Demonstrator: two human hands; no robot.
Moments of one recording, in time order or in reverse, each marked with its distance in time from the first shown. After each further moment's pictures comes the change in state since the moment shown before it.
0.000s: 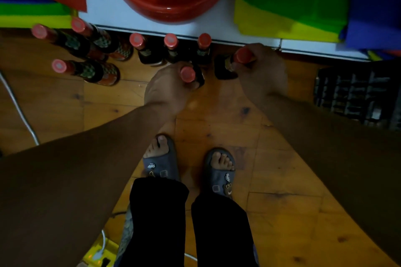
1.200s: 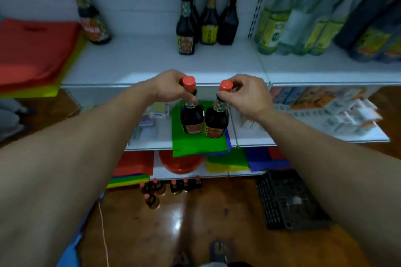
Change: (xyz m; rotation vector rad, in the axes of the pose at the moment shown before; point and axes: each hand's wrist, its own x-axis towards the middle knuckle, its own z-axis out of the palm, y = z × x) left_hand -0.346 0.402 -0.506 0.137 -0.034 0.579; right_hand -0.252 -0.372 -0.537 0.124 0.407 -0.340
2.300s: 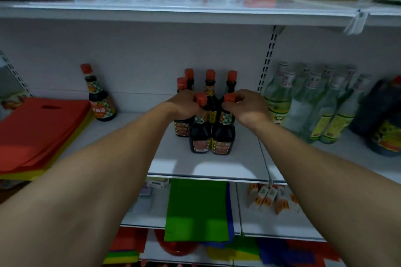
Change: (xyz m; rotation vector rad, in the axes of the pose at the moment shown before) left_hand 0.160 0.099 -0.085 0.000 0.172 0.003; right_hand 0.215 -0.012 -0.063 0.171 0.002 -0.029
